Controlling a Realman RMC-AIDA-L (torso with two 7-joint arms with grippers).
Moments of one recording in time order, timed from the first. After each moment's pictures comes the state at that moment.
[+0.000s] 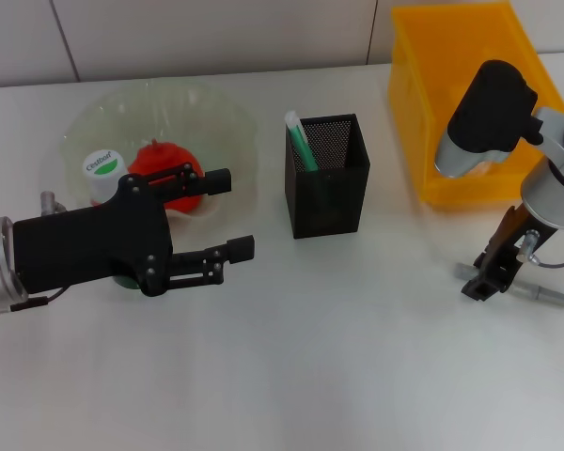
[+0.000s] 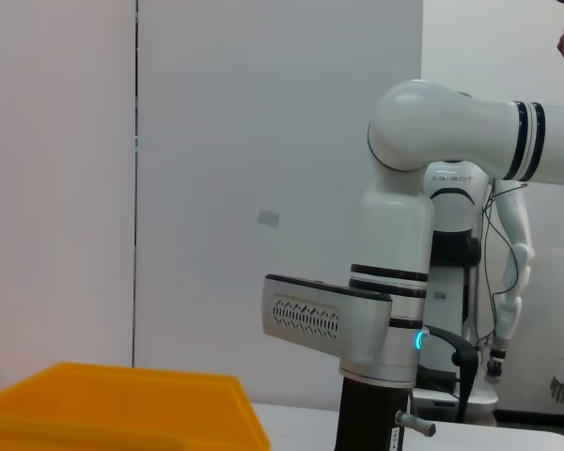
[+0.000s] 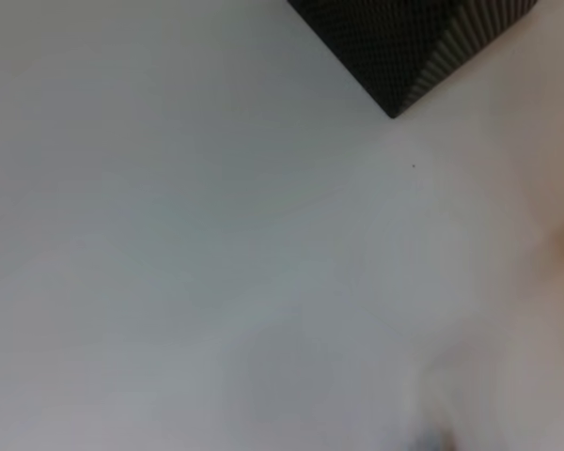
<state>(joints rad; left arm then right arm) -0.54 -2.05 0.88 0.54 1.69 1.72 -1.06 0.68 2.08 -1.29 -1.09 -2.83 -1.54 2.29</state>
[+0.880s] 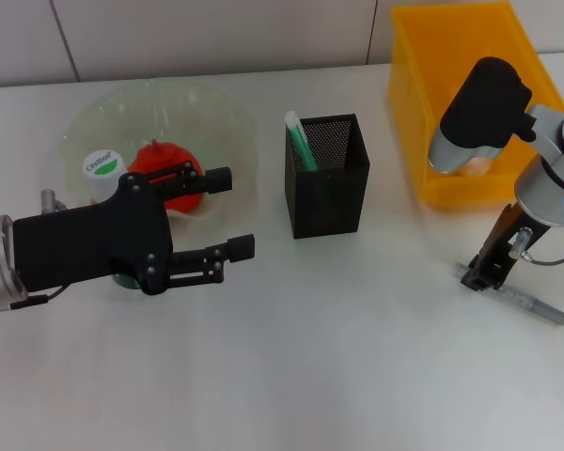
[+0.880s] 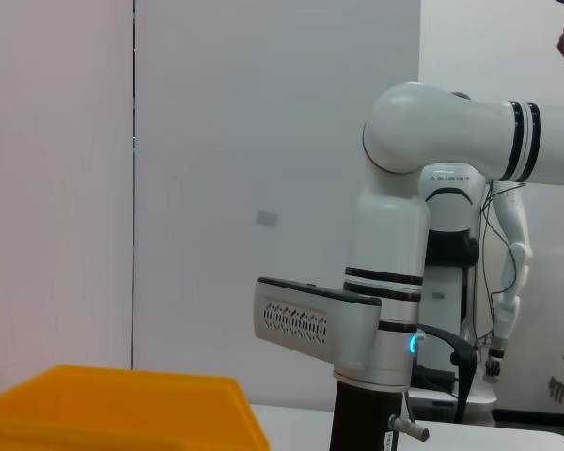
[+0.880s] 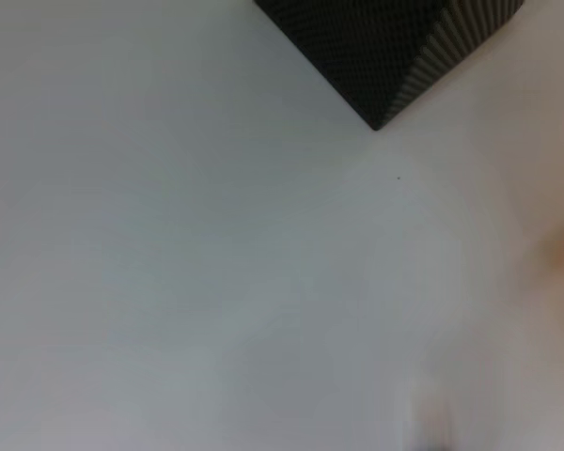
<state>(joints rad) -0.54 -2.05 0.88 0.54 1.69 1.72 -1.06 0.69 2.08 -1.30 -1.07 -2.83 -1.52 2.33</state>
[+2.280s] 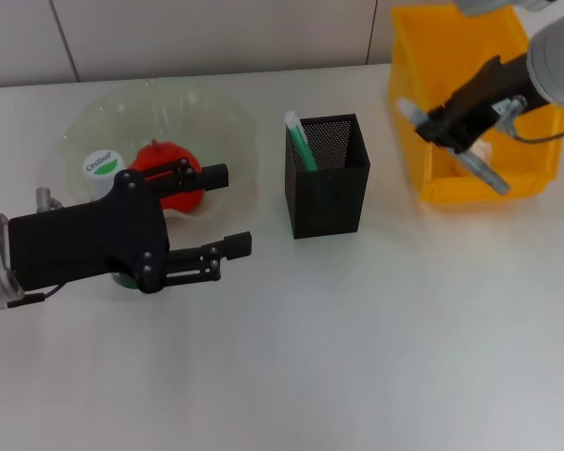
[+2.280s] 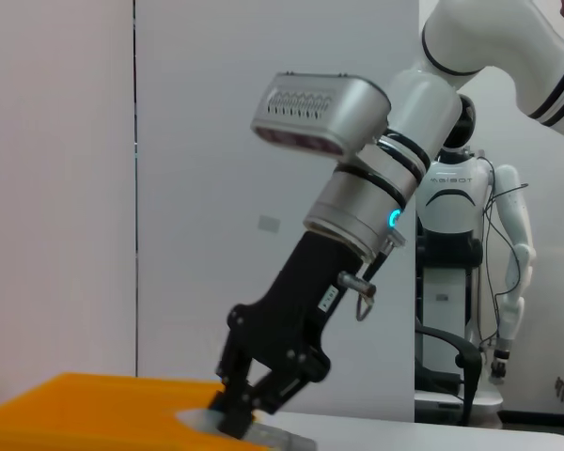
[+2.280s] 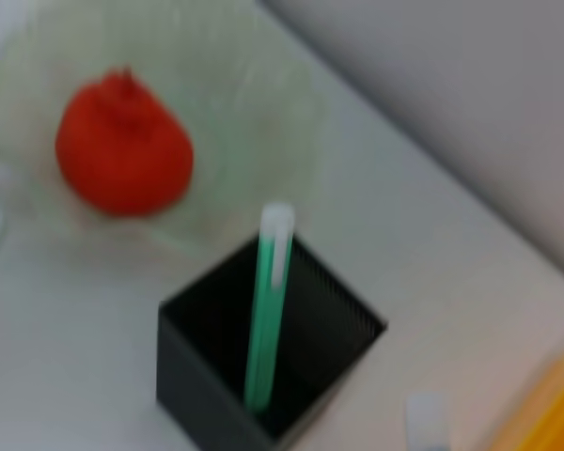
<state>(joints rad) -0.54 -2.05 0.88 0.54 1.68 1.73 -1.05 0.58 2.08 -1.27 -1.60 -2.67 -1.51 2.43</state>
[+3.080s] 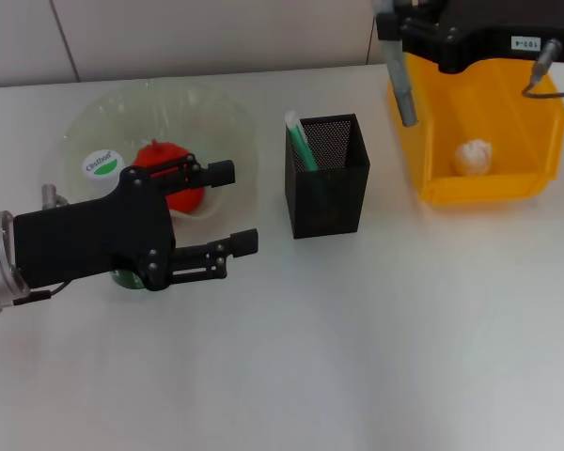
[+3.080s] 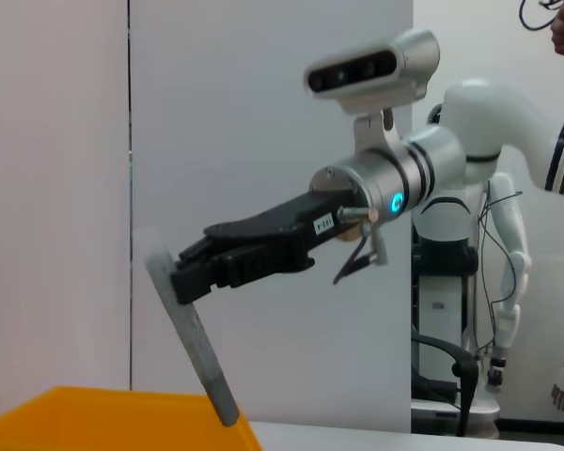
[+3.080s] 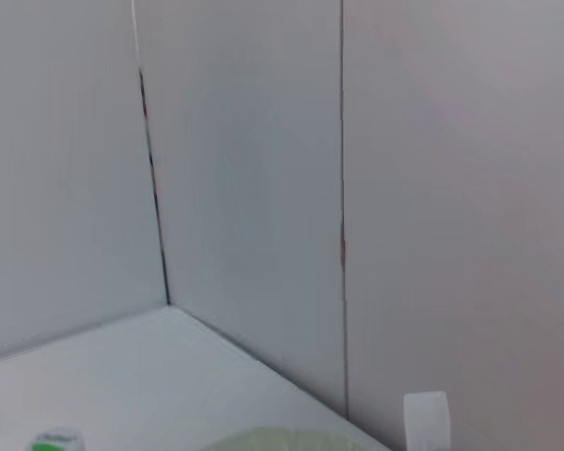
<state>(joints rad) -0.54 -2.06 0.87 0.54 1.68 1.73 -1.05 0.42 2.08 -0.99 -1.38 -1.83 -1.33 1.91</state>
